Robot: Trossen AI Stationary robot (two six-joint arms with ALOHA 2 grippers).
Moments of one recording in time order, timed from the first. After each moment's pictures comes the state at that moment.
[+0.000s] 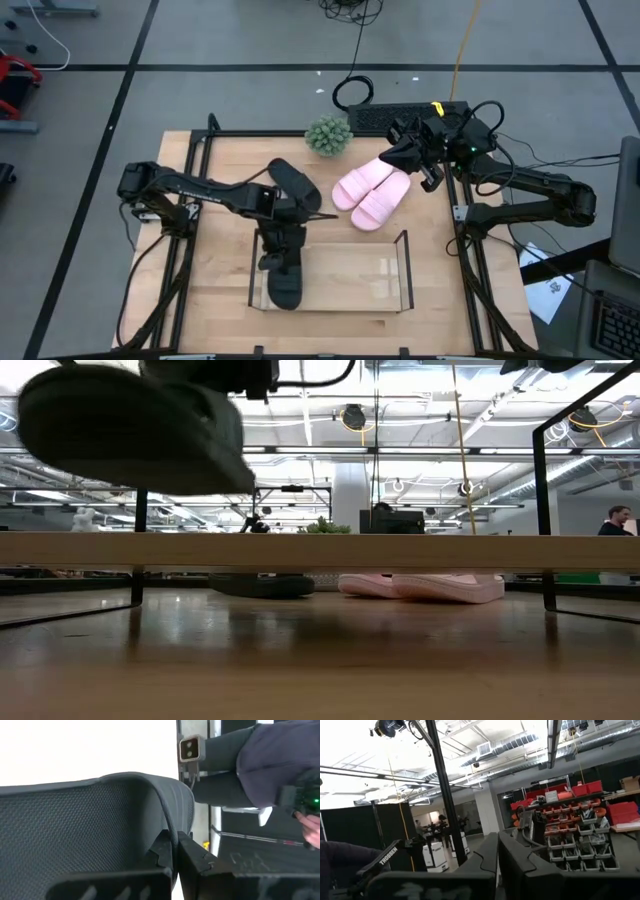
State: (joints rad) left arm -0.08 1.62 1.21 -0.73 0.80 -0.28; right arm -0.41 1.04 0.83 0.70 -0.68 0.56
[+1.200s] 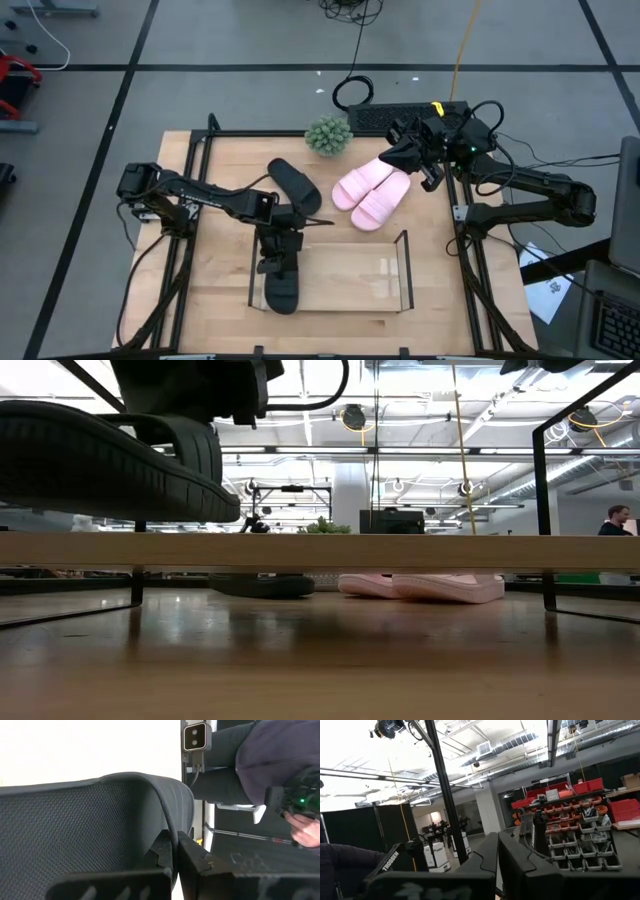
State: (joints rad) left arm -0.10 1.62 1.09 -0.60 0.83 -0.32; right arm -0.41 1.04 0.83 0.70 -0.69 0.58
